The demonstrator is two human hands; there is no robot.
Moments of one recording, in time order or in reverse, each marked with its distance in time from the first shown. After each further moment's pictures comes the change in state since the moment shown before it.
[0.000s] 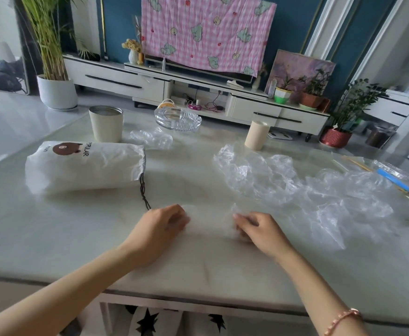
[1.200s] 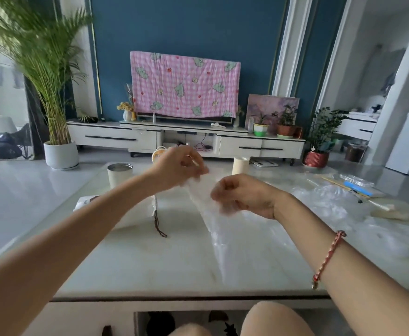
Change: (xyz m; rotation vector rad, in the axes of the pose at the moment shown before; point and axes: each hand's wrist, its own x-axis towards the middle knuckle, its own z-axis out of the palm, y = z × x) left_hand 0.045 0.157 -0.145 -0.260 -0.089 0.087; right_hand -0.072 -0.175 -0.066 0.263 -0.358 -0.151
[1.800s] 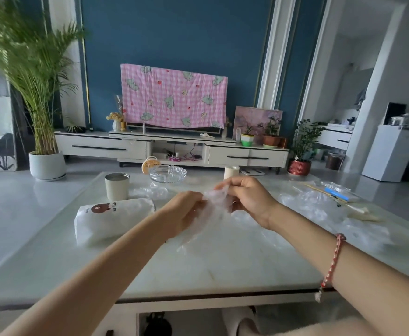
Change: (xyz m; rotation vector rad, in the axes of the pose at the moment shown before) left_hand -0.040 -0.006 0.036 -0.653 -0.091 -0.546; right_hand -0.029 -0.016 0.025 0.065 0.330 -0.129
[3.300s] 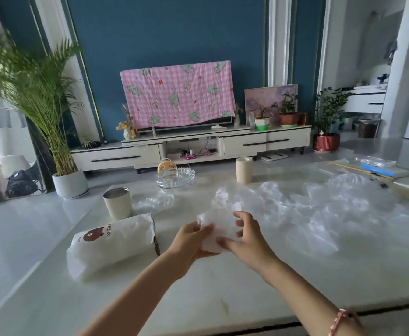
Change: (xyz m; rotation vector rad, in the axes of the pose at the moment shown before) left_hand 0.073 -0.060 0.007 -0.010 0.023 0.069; right_hand 0.037 0.125 0.004 -0.101 0.111 0.165
